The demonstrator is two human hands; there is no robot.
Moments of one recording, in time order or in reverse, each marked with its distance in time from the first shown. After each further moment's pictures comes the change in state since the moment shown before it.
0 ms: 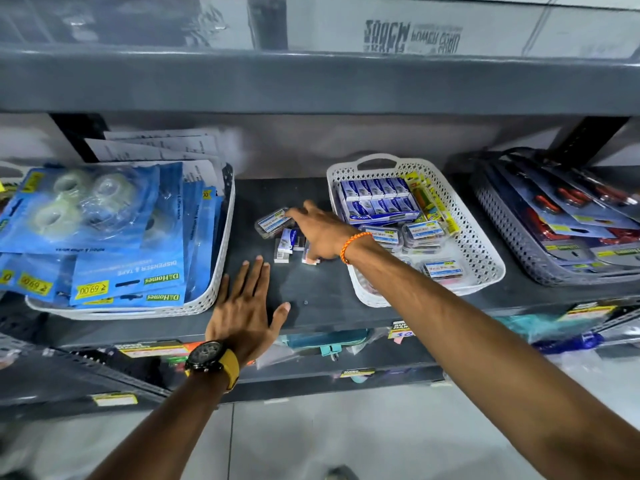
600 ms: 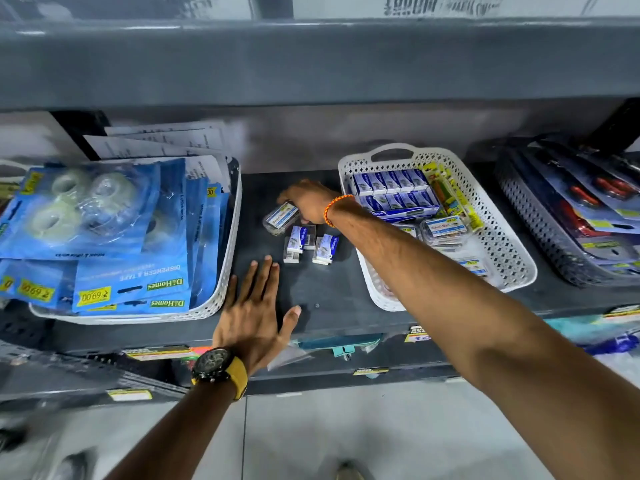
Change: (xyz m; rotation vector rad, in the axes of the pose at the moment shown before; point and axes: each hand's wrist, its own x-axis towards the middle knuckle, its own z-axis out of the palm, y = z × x) left_hand -0.001 -0.001 -0.002 0.000 -0.035 0.009; right_hand 0.091 0.008 0.000 -0.035 0.050 -0.122
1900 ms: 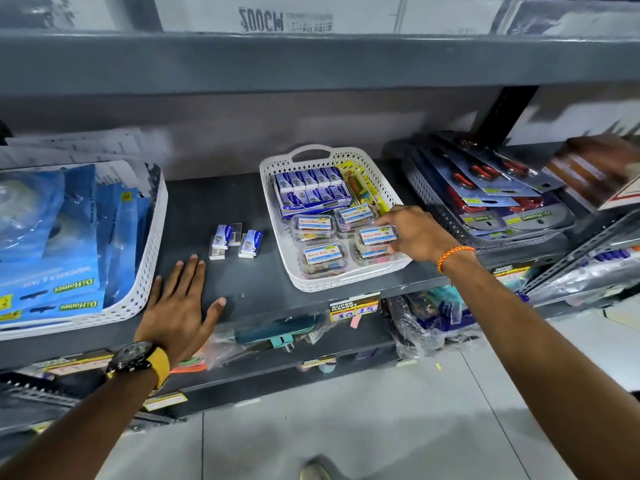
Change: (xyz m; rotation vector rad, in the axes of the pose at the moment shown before) left_hand -0.001 0.000 0.001 0.032 0.023 0.031; right_hand -0.285 0.146 -0.033 0.113 0.046 0.542
